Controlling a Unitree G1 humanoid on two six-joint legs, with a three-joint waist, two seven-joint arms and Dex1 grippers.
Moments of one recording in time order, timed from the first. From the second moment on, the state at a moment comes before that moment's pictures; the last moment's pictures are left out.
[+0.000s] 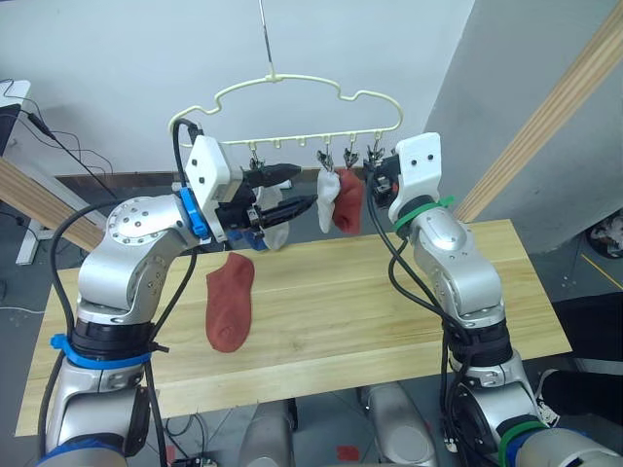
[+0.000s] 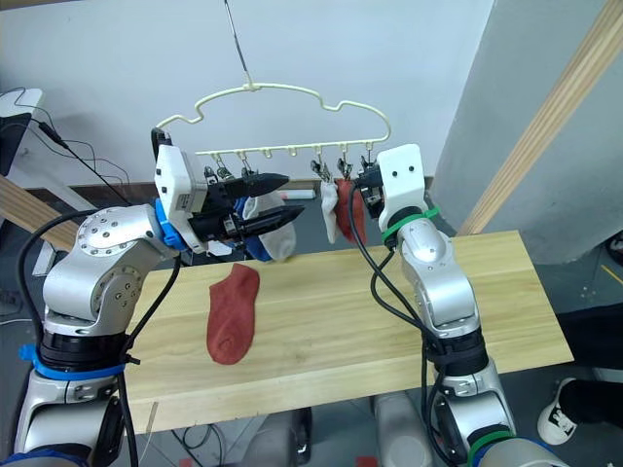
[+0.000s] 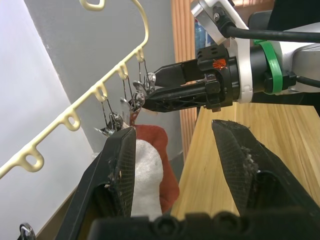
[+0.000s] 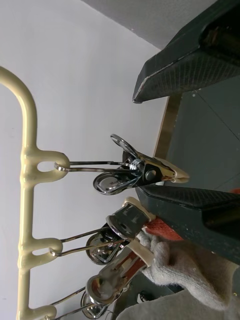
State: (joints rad) left arm -0.59 0.64 0.05 -0.21 -0.52 0.44 -0.90; right arm -0.65 -0.09 0.10 -0.20 0.02 0.62 0.06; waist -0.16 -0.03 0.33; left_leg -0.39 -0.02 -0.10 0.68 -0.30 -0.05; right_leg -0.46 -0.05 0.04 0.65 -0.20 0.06
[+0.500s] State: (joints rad) left arm -0.59 0.62 0.05 -0.20 -0.50 0.43 -0.91; right arm -0.65 -0.03 0.03 -0.20 0.03 0.67 0.02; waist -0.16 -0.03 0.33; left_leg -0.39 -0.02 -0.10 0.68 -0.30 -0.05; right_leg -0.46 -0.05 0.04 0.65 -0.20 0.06
